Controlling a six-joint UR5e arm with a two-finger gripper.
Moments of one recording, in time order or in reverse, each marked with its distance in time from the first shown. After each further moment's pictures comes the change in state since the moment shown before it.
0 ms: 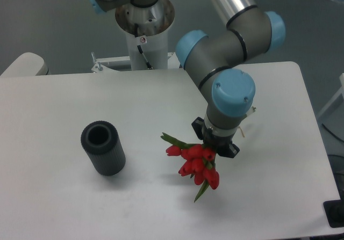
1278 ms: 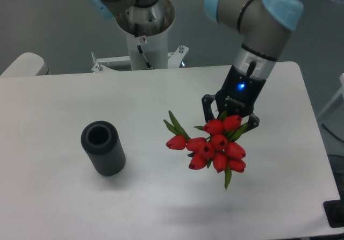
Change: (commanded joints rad) arm 0.155 0.229 -0.155 0.158 -0.470 -0.227
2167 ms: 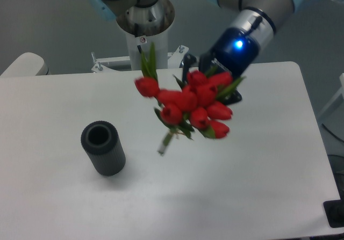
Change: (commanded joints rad) arm 0.109 0.014 -0.044 0.132 -0.658 -0.017
